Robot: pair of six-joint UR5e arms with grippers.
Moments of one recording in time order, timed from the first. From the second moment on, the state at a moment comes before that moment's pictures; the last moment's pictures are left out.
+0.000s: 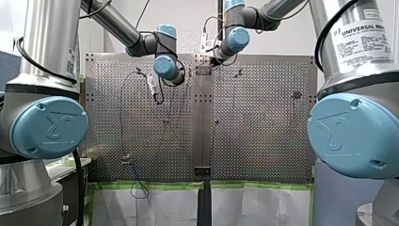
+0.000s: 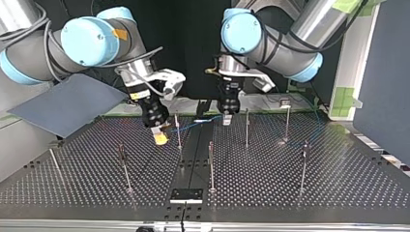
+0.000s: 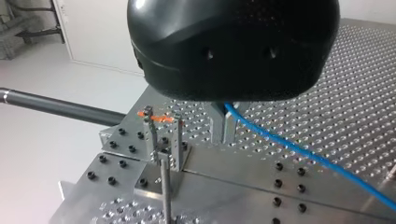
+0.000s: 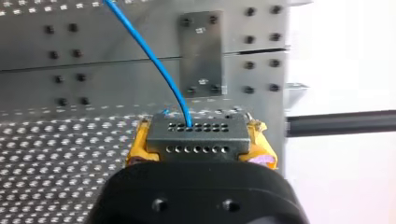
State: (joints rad) left arm -0.45 -1.68 -1.79 -2.79 -1.93 -1.82; right arm 2.24 -1.32 1.36 -0.01 1.57 1.68
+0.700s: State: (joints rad) left arm -0.38 -1.71 -1.75 -2.72 -1.82 -1.85; right arm 2.23 -1.29 1.36 -0.02 1.56 1.67
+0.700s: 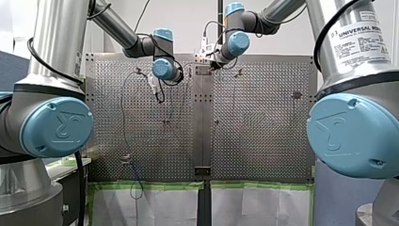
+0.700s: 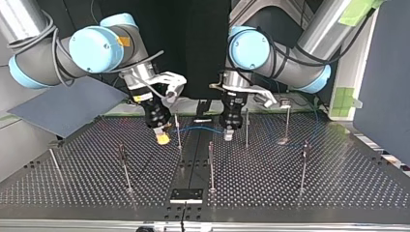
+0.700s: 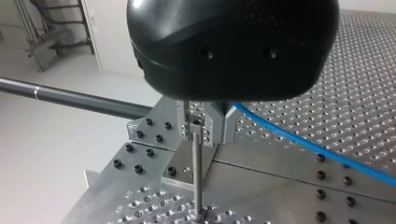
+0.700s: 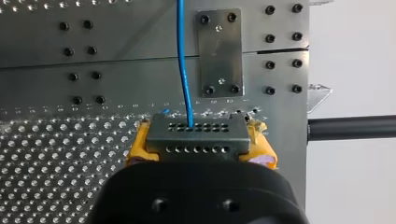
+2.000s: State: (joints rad) left arm -0.29 -1.84 -1.62 -2.74 -1.70 -1.87; right arm 2.17 -1.23 1.30 -0.02 1.51 1.68
